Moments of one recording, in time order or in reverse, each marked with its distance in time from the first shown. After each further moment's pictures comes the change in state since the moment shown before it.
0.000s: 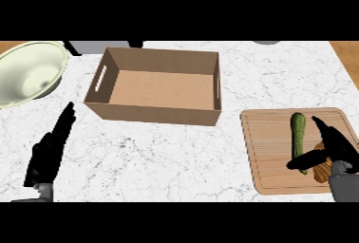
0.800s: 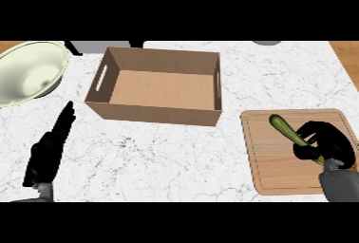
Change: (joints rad) left arm -0.002 -0.033 0.033 -0.020 -0.037 -0.035 0.010; right arm -0.033 0.005 0.034 0.087 0.187 -0.135 -0.117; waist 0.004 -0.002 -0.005
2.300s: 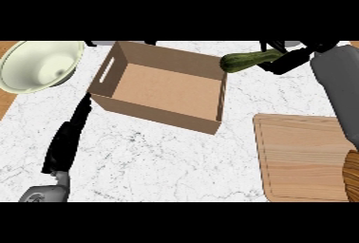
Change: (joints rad) left arm -0.083 -0.038 -0.050 0.043 -0.033 0.002 -0.004; right arm -0.879 -0.110 0.070 0.608 -0.217 0.297 -1.318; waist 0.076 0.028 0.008
